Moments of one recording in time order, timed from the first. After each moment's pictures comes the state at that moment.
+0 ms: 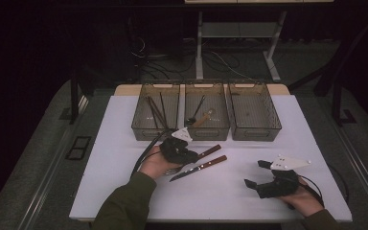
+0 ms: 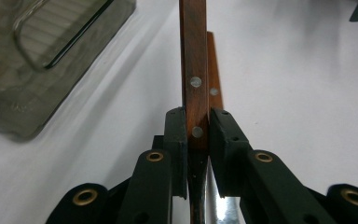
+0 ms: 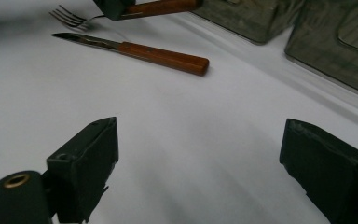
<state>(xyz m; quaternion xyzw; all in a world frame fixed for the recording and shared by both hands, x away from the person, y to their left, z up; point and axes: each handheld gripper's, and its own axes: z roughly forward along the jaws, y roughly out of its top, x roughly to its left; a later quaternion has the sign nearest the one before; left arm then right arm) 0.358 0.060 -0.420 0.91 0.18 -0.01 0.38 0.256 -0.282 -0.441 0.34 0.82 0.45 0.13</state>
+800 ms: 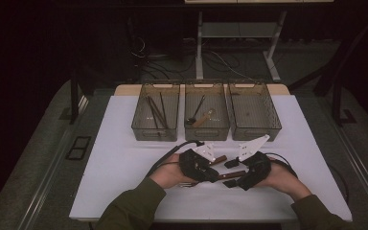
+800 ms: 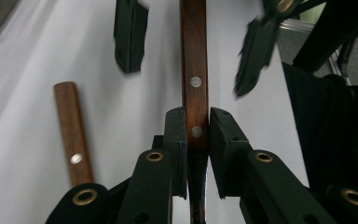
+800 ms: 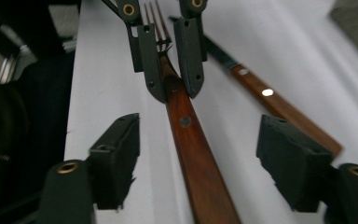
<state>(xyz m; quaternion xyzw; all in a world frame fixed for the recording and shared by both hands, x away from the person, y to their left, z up) 0.314 0.005 -0.403 0.93 0.02 -0.06 0.37 0.306 -0.213 -0.412 0.11 0.92 0.38 -0.02</state>
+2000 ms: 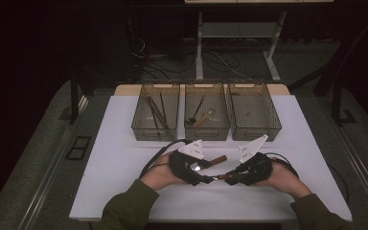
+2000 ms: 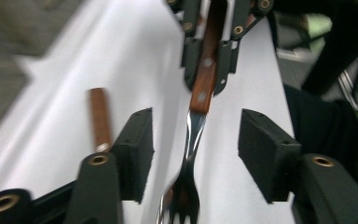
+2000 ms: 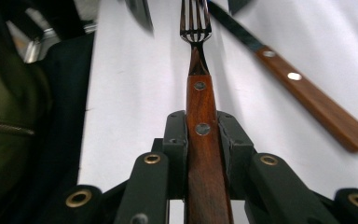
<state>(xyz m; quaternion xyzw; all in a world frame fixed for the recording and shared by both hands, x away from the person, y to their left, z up) 0.310 0.046 -0.395 0.90 0.07 -0.02 0.44 0.308 -0.220 -0.414 0.10 0.92 0.37 -0.05</state>
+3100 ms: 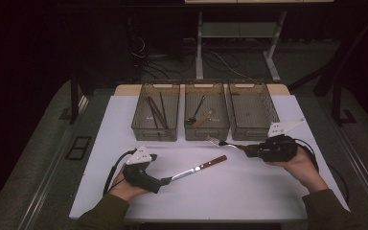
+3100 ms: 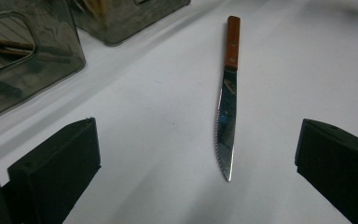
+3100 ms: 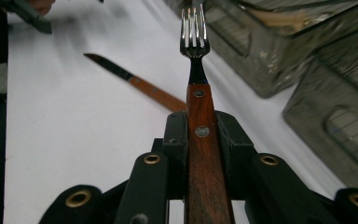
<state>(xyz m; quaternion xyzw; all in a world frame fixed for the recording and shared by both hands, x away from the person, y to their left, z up) 0.286 0.159 -0.435 0.84 0.28 0.09 0.46 0.333 -0.286 -0.387 0.26 0.86 0.43 0.04</state>
